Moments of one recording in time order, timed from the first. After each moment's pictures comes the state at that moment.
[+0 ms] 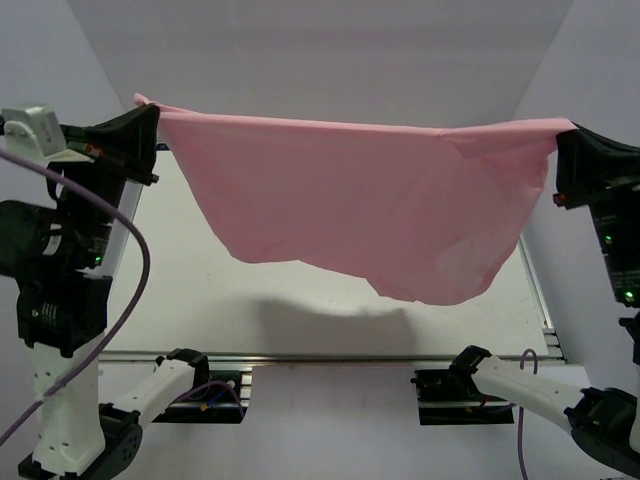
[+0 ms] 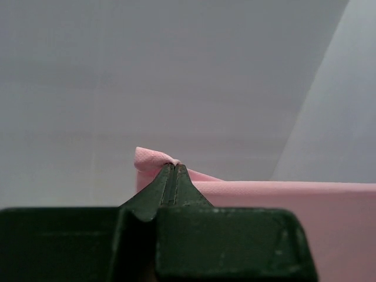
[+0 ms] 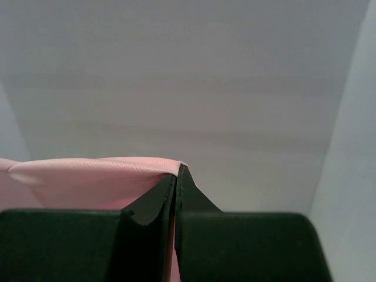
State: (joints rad) left arm -0.25 0.94 1.75 -0.35 0.01 -0.25; right arm 0.75 0.89 1.88 -0.52 0.49 -0.19
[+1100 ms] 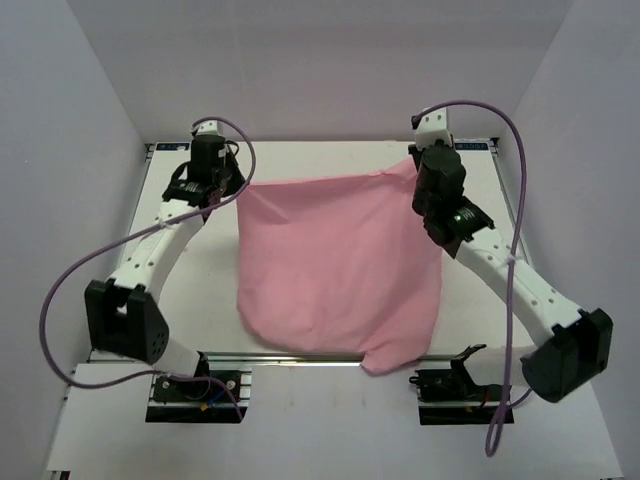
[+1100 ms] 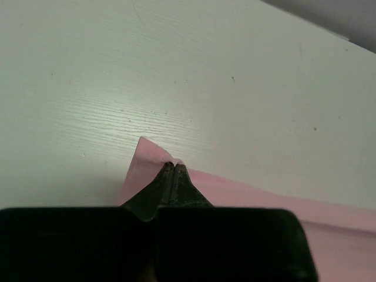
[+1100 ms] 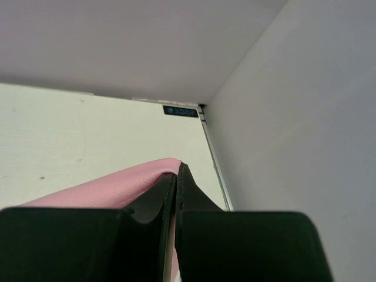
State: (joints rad) left arm -0.24 1.46 1.33 -0.40 -0.13 -0.48; right arm 0.57 1.26 1.20 0.01 0.79 -0.39
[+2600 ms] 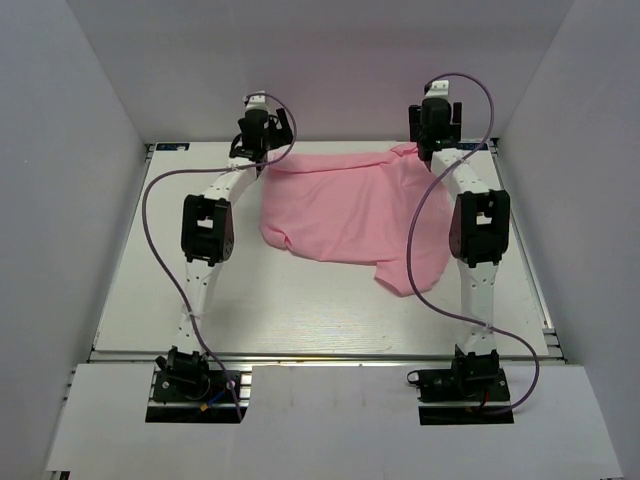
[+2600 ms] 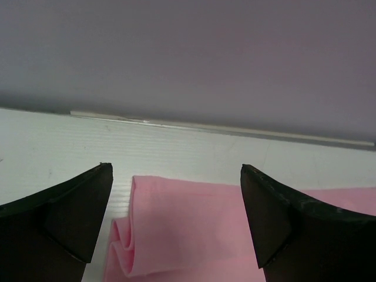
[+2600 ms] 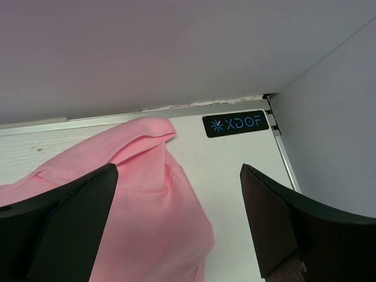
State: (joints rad) left arm -0.24 2.59 2.26 0.05 -0.11 -0.35; right arm 0.15 2.36 2.04 -0.01 0.46 -0.16
